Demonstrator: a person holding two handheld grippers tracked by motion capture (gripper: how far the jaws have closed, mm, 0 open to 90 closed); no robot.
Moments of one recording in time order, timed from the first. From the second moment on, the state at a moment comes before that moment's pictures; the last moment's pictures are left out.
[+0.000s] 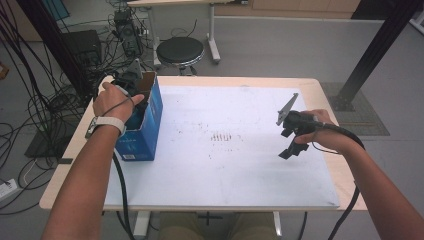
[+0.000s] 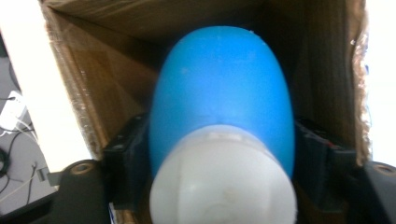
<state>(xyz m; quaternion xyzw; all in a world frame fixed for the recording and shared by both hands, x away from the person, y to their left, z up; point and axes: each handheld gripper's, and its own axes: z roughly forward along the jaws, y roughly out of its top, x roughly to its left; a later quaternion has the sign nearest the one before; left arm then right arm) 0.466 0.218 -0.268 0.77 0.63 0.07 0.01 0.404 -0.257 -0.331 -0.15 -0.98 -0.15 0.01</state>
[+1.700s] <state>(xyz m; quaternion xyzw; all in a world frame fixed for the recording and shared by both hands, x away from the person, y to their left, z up) 0.431 0.119 -0.161 0.93 0.34 0.06 0.12 0.397 -0.271 -0.315 -0.17 -0.97 -0.15 0.00</state>
